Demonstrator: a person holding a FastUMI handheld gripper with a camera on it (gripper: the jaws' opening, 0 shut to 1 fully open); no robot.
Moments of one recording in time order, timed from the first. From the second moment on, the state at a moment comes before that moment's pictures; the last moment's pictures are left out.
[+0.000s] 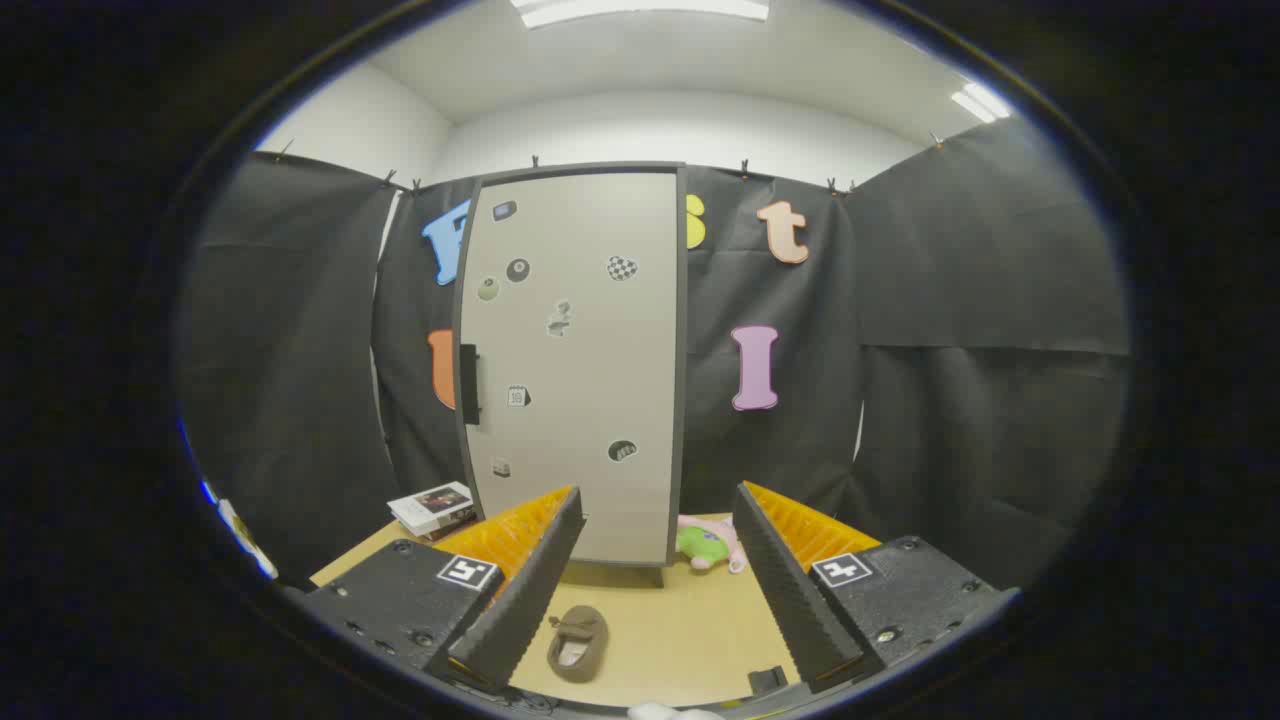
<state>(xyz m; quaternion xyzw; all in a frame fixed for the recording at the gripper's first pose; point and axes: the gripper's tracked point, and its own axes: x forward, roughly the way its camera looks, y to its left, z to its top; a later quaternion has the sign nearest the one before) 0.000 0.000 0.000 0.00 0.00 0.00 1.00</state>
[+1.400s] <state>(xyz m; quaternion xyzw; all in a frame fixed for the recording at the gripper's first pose) 0.064 0.105 0.021 0.02 0.00 0.02 1.00</state>
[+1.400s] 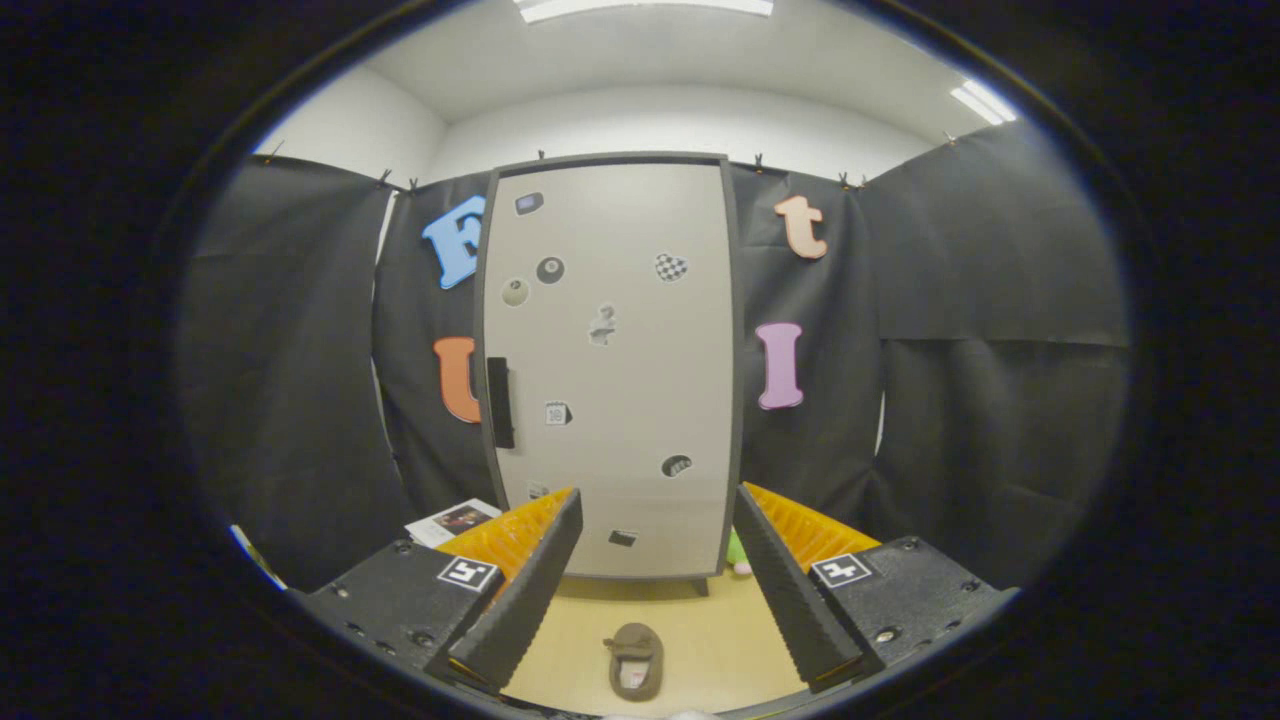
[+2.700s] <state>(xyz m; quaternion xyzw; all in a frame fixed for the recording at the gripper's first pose) 0.341 0.304 0.040 0.04 0.04 0.09 0.99</state>
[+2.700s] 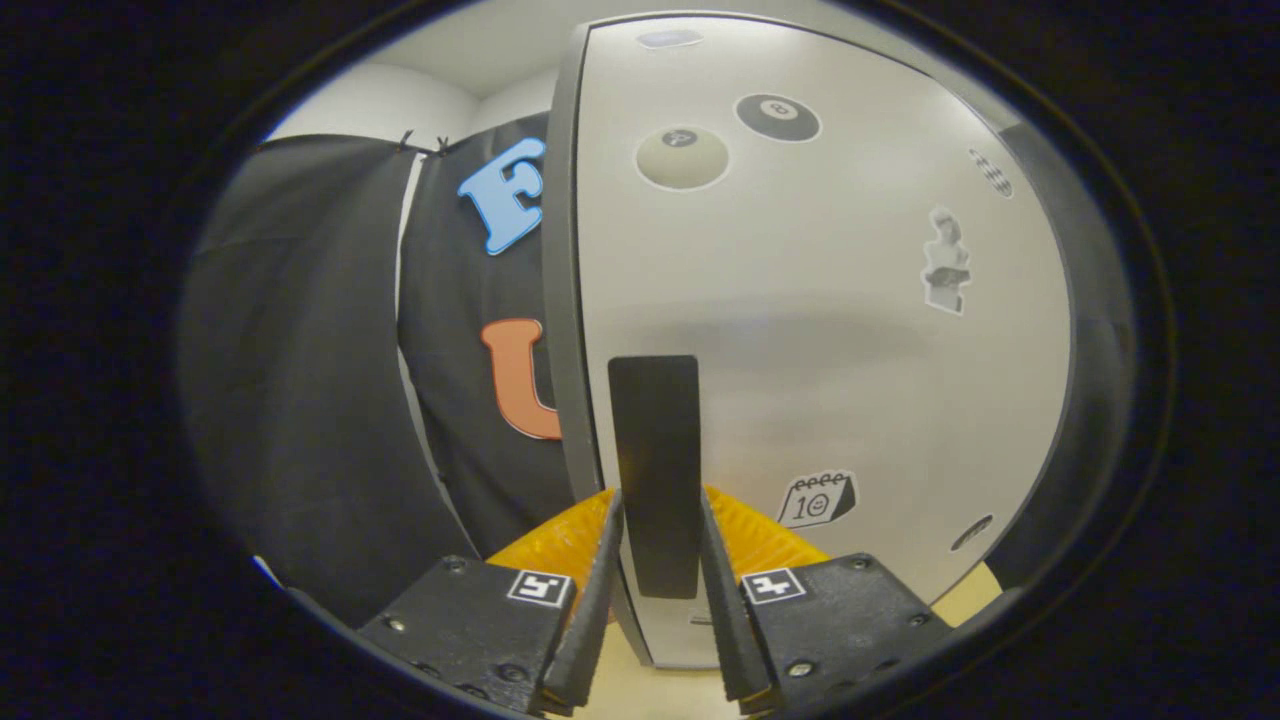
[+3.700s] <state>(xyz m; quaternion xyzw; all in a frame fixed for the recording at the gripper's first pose) 0.166 0.221 0.023 0.02 0.05 0.19 0.98</state>
